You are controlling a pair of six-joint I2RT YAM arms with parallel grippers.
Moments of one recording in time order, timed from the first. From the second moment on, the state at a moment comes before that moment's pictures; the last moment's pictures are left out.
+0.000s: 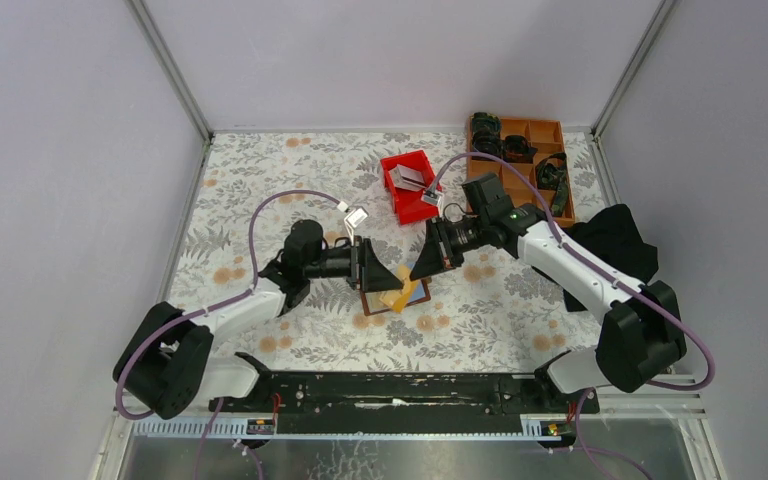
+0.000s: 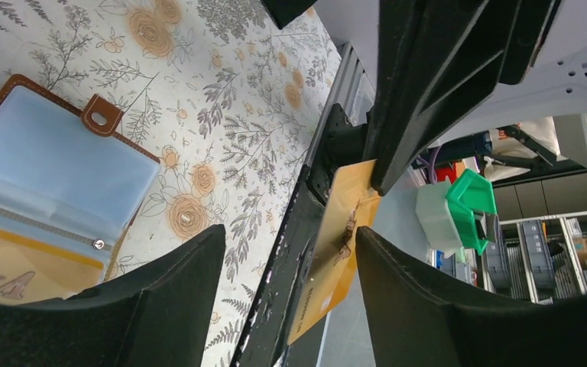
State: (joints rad) left arm -0.54 1.28 0.53 0.48 0.85 -0.74; right arm 0.52 1.42 1.08 -0.58 -0.94 0.38
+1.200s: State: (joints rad) left arm -0.48 1.25 0.48 0.54 0.97 -0.81; right arm 0.50 1.55 1.09 -0.50 -1.04 0.40
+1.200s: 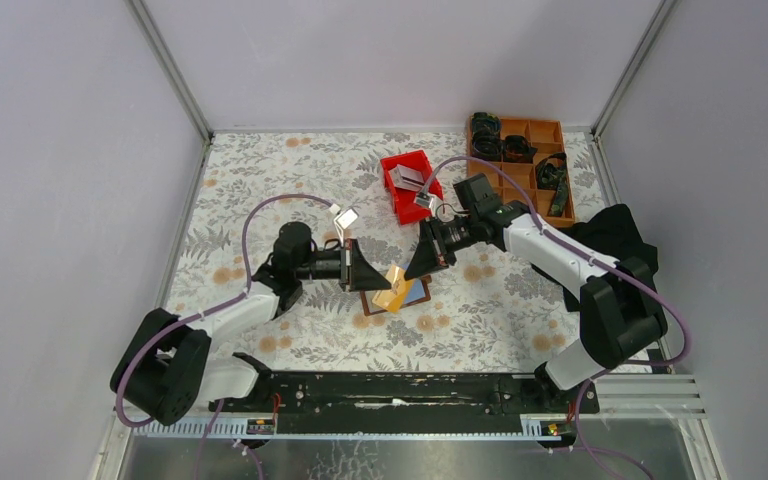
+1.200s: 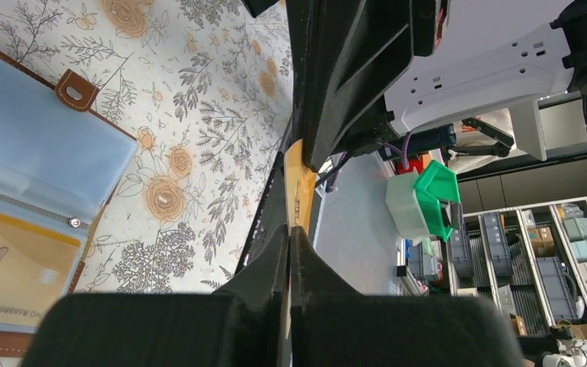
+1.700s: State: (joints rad) left arm -0.48 1.10 0.37 0.48 0.63 -0.84; right arm 0.49 1.56 1.11 -0.52 -0.75 0.37
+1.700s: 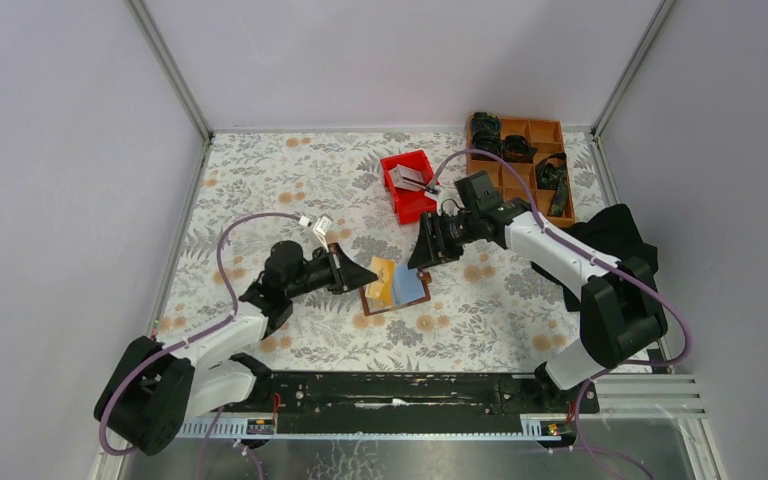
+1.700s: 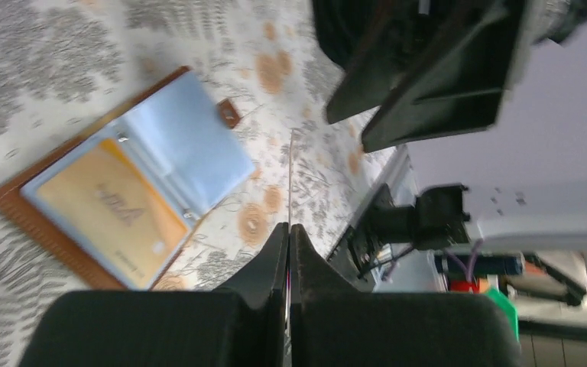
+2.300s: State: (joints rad) left arm -0.81 1.23 0.35 0.42 -0.08 -1.08; right arm 0.58 1.57 1.10 -0.53 -0.36 0.32
